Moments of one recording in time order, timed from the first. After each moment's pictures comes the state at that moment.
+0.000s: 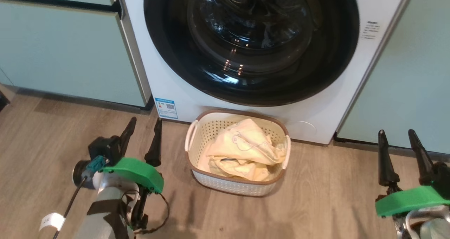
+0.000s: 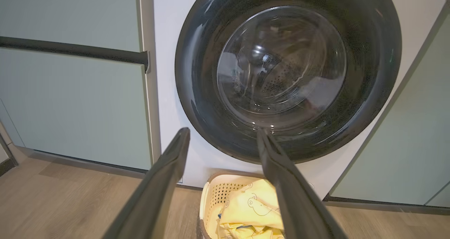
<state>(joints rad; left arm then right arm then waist) -0.25 0.04 0.01 0.40 -0.20 -0.13 -0.26 -0.09 -0.03 -0.03 0.18 0.11 0.13 -0.25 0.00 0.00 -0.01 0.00</state>
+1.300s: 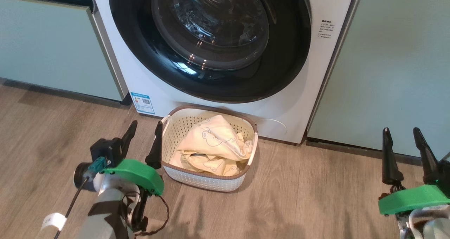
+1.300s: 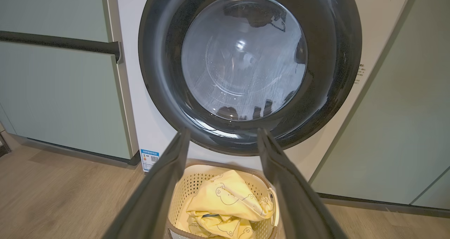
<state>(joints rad) -0.25 0.04 0.00 0.43 -0.19 -0.13 -0.26 -0.09 -0.04 -0.04 0.17 0.11 0.13 -0.25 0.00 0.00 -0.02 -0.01</state>
